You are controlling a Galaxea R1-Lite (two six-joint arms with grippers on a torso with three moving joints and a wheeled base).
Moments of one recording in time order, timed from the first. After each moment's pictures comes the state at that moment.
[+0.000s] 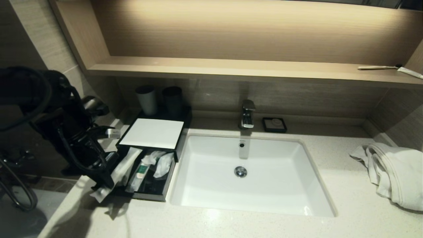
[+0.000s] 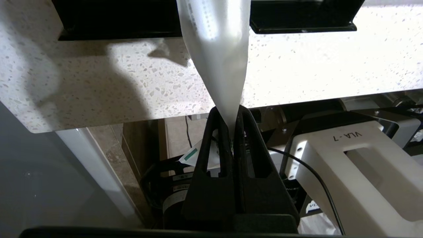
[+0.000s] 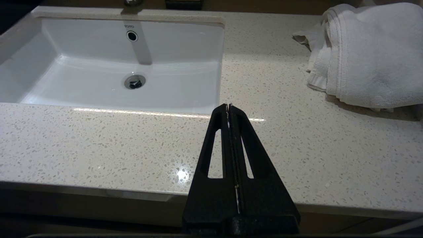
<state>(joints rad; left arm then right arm) -0.05 1.94 -1.60 1.18 -0.25 0.06 0.00 0.00 0.00 0.00 0.00 0.00</state>
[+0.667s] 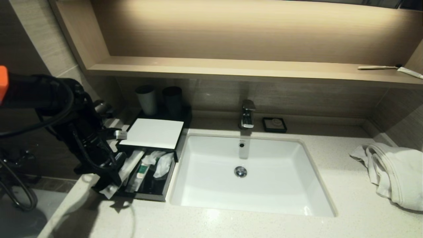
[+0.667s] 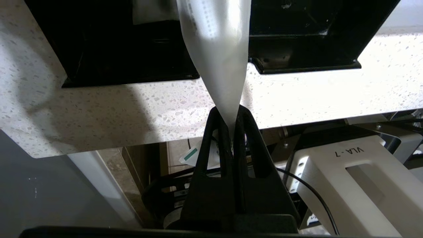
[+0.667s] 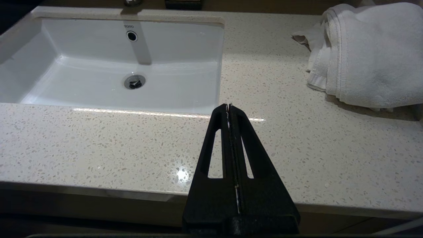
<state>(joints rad) -0.06 2.02 -1.63 1.12 -0.25 0.05 0.00 0.00 0.00 0.00 0.00 0.00</state>
